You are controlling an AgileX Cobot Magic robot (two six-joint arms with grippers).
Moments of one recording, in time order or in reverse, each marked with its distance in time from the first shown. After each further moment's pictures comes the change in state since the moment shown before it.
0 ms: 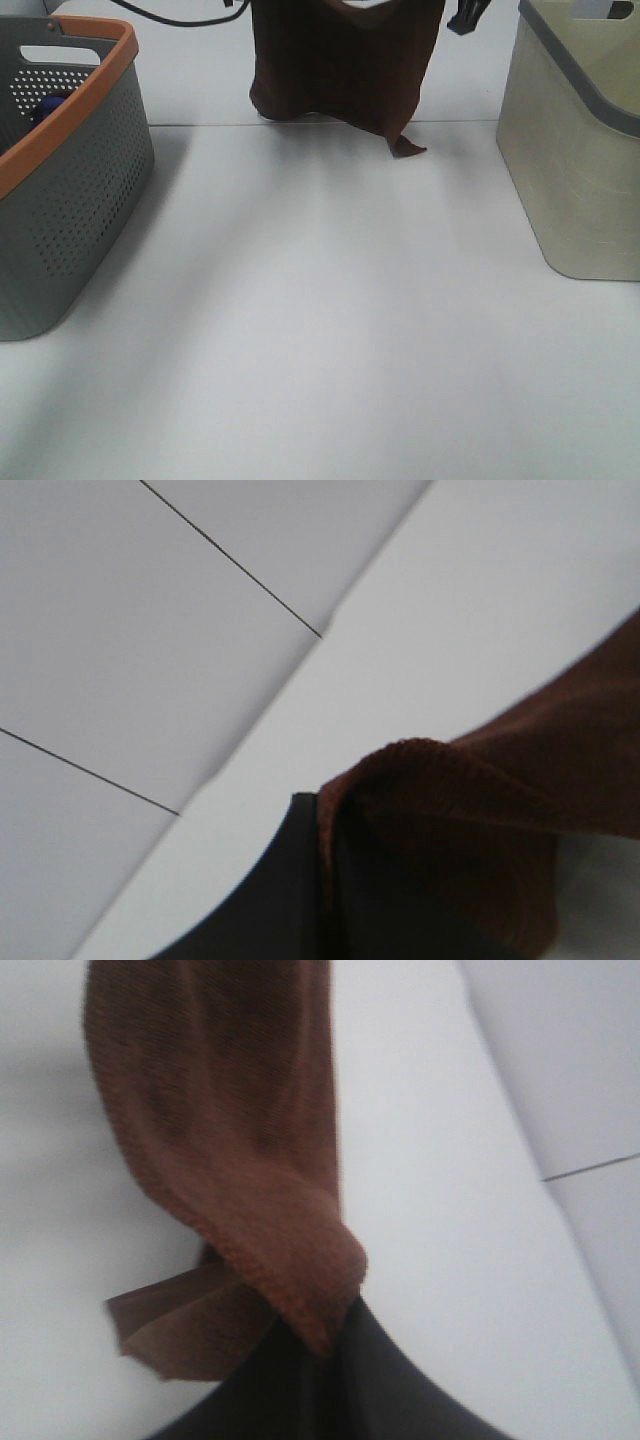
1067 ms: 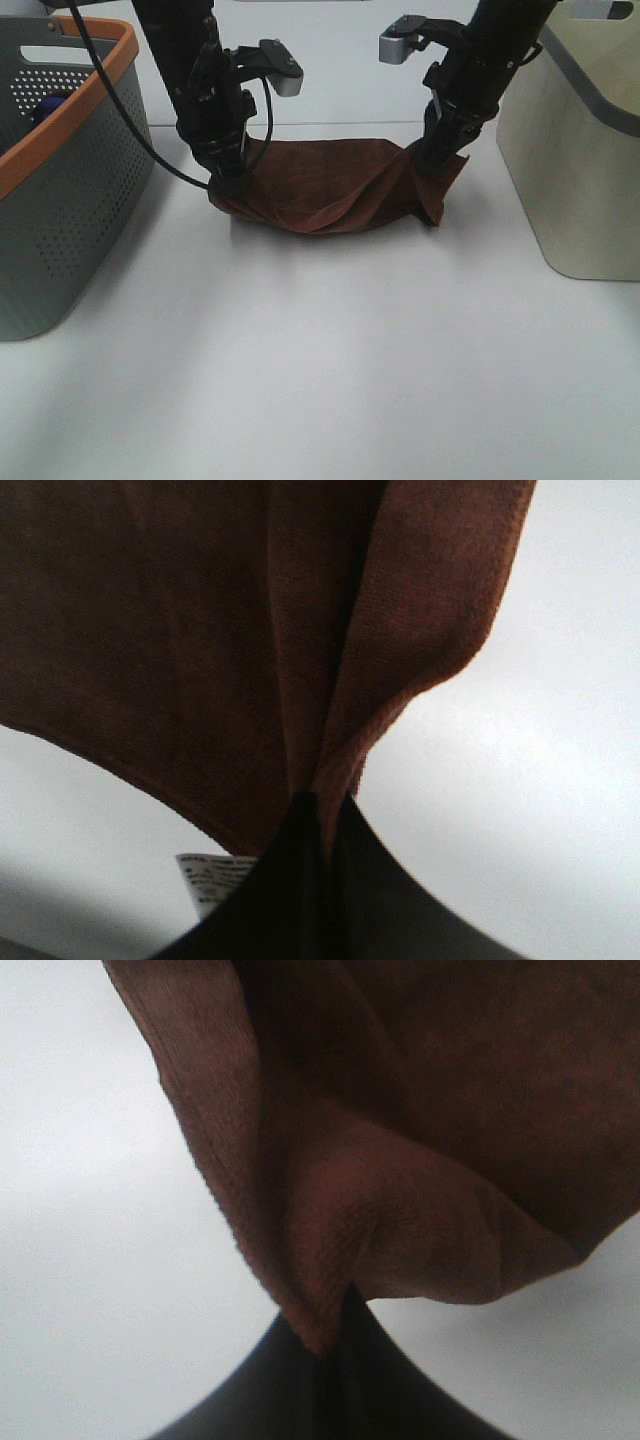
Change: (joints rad) left arm -0.044 -0.001 0.146 -0.265 0.993 0.162; right arm 0.087 0.081 0.049 -0.258 0.659 0.668
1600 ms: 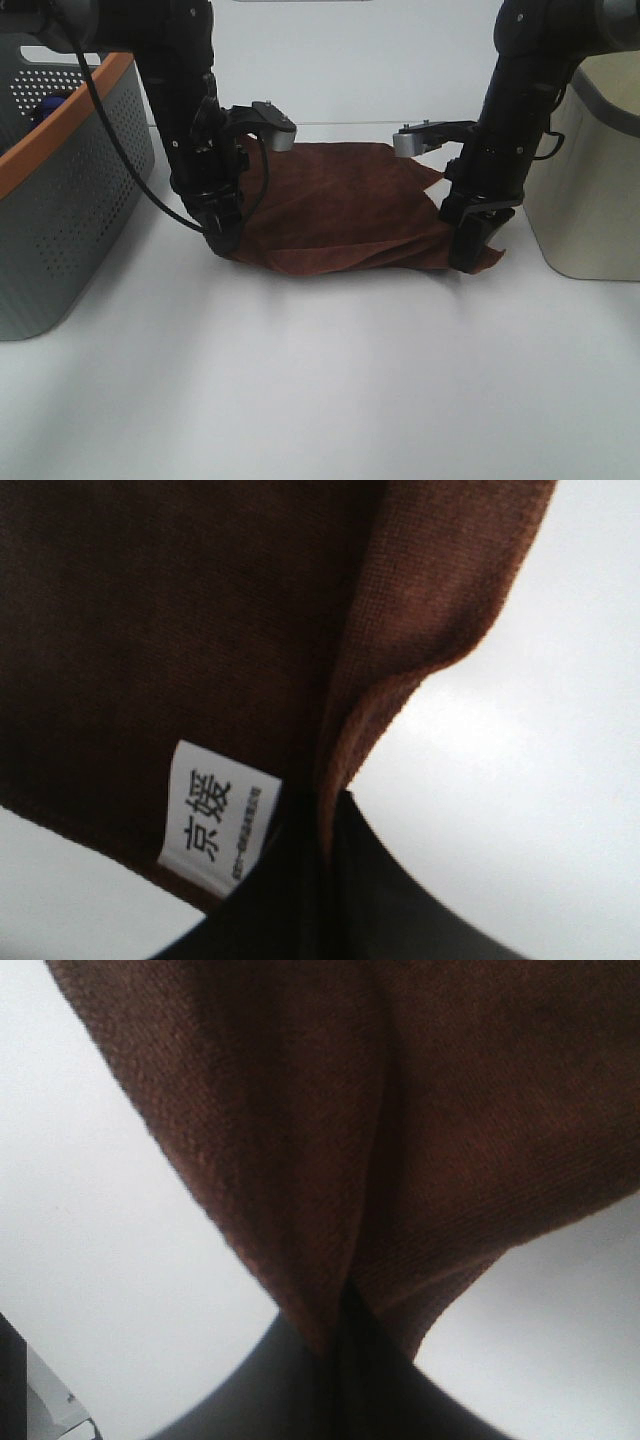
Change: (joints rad) left arm 0.000 0.003 0.160 -0.061 0.003 -0.055; right arm -0.002 0.005 0.268 -0.046 0.000 0.231
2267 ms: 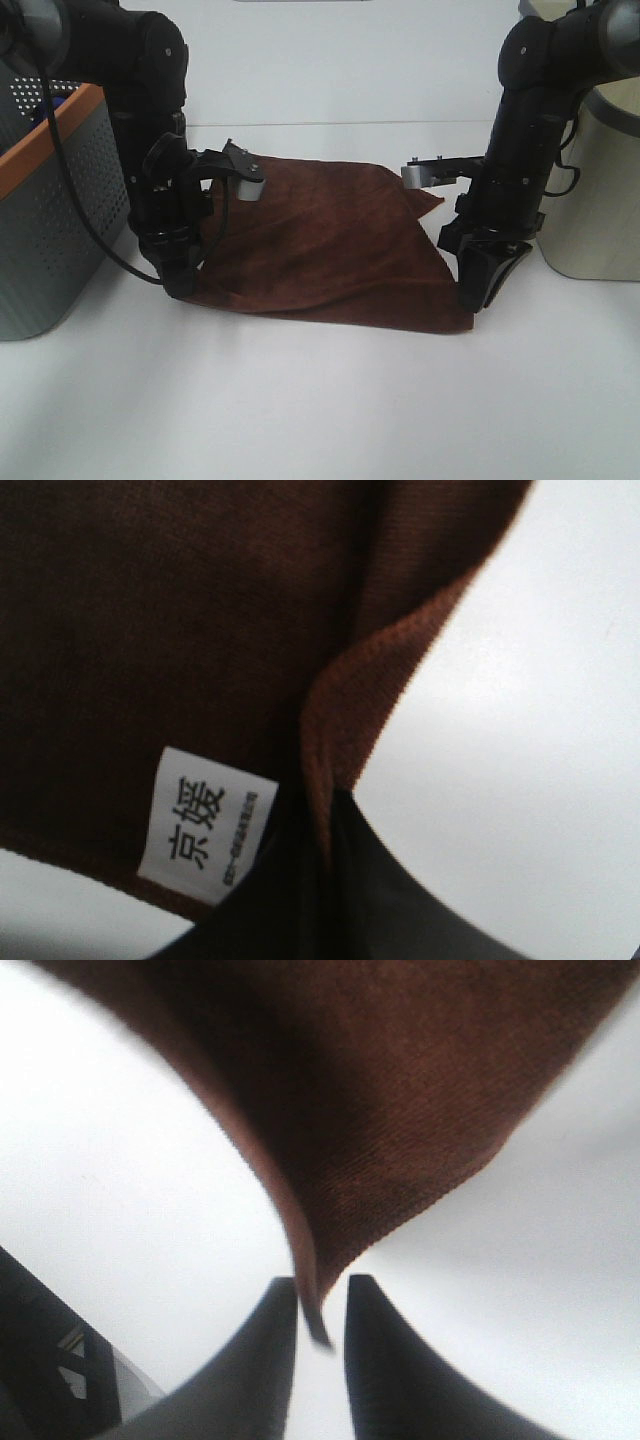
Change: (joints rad) left arm 0.022 -0.064 0.207 0.043 -0.001 0.134; right arm -0.001 -0.017 0.125 0.014 -0.002 0.137
